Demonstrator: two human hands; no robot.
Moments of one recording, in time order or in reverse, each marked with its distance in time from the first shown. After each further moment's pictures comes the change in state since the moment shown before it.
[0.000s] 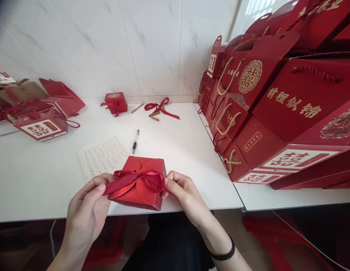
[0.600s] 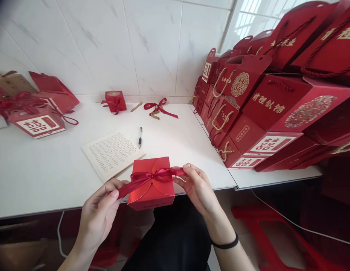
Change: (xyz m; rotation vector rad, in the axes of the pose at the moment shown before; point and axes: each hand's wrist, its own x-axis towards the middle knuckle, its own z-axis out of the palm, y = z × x) left_hand -0.023 -0.017 -0.039 -0.007 -0.171 -0.011; right_hand -0.015 0.005 0.023 0.101 0.391 -0.024
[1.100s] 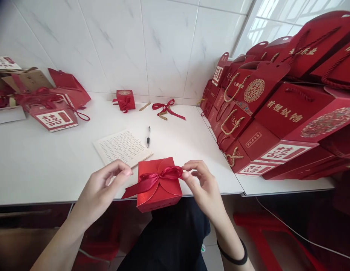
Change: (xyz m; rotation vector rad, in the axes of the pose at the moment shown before) left_hand 0.030 0.055 -0.008 0.536 -0.104 0.122; right_hand -0.008 -0.011 0.004 -0.744 0.001 -0.476
